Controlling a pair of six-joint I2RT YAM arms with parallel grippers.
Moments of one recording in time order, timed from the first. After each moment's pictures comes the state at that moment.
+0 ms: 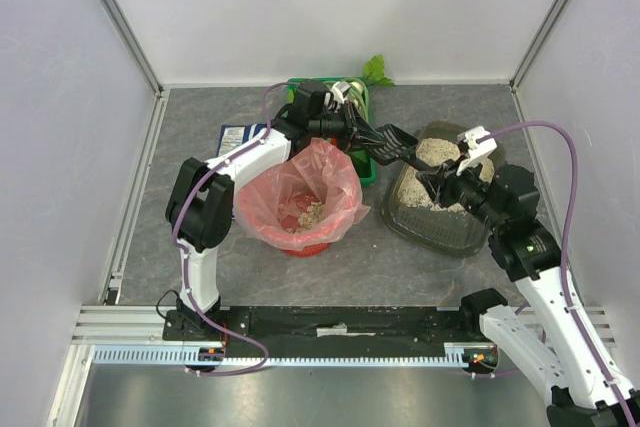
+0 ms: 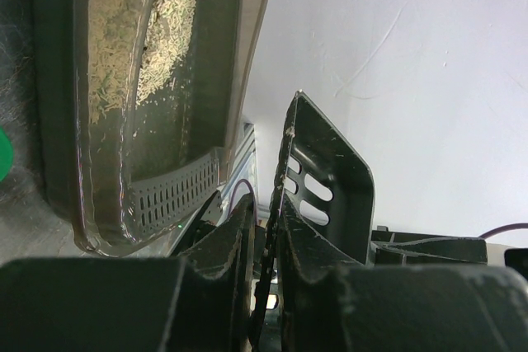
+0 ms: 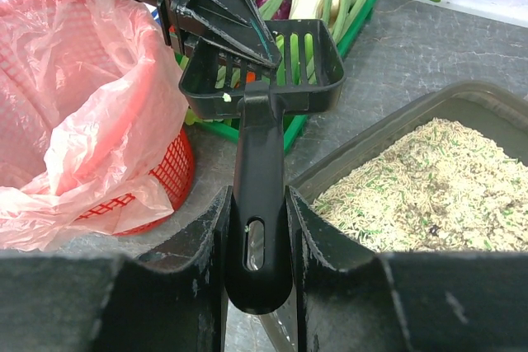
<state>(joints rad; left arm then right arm) -0.57 1.99 1.57 0.00 0.76 -1.16 0.30 0.68 0.81 -0.34 -0.27 0.08</state>
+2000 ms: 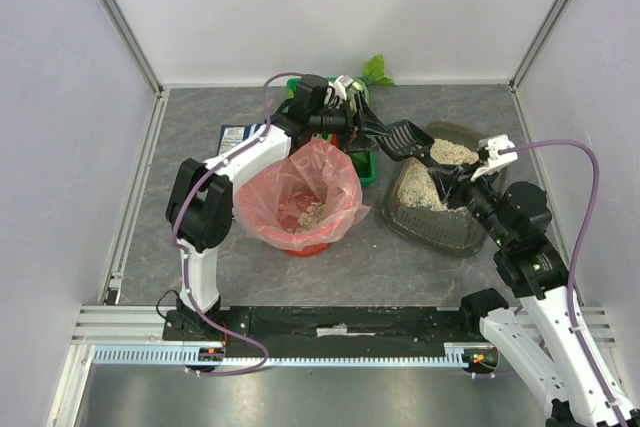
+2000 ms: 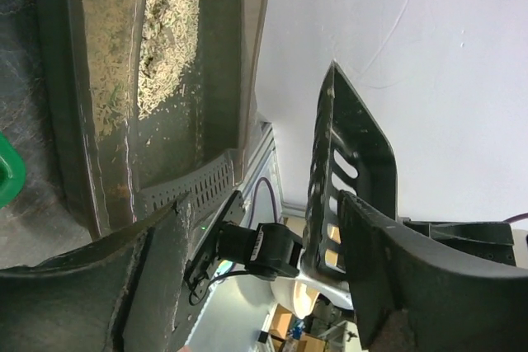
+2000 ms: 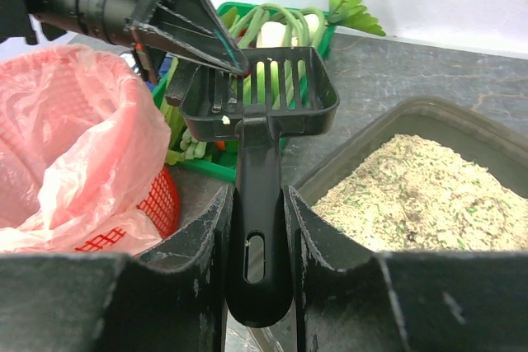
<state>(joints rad) -0.58 1.99 1.62 -0.06 0.76 -1.06 0.30 0.57 0.75 -0.26 -0.14 0.14</state>
